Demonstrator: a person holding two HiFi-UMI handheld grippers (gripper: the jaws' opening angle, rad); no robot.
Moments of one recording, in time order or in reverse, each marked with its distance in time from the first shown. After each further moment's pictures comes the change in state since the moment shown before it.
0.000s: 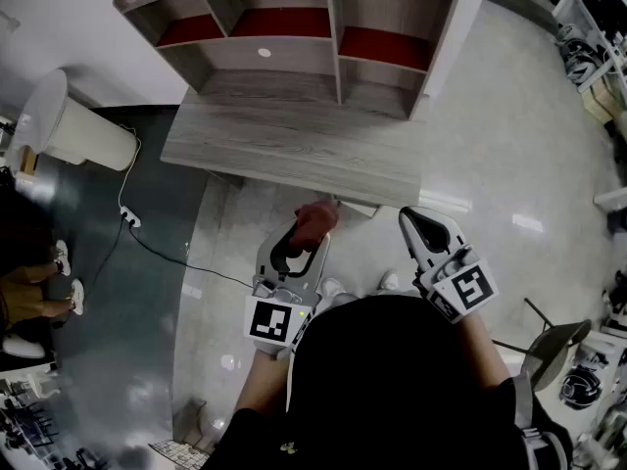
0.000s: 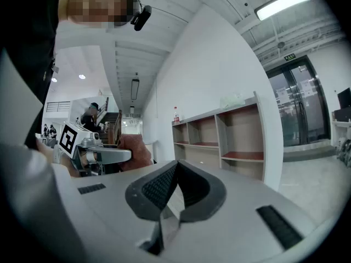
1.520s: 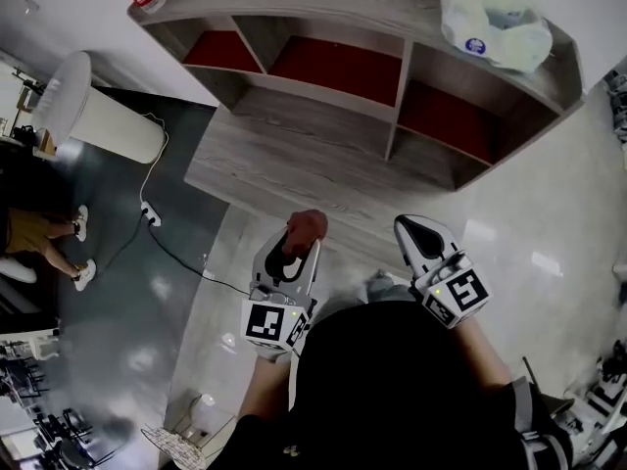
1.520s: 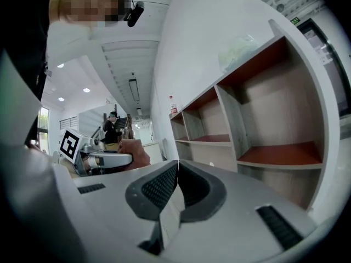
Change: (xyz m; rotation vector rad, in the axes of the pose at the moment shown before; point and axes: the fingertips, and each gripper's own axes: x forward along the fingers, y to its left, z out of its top) left arm 0.121 0.190 -0.025 -0.051 0.109 0.243; right arm 0.226 -0.105 -0.007 0.107 0.050 0.170
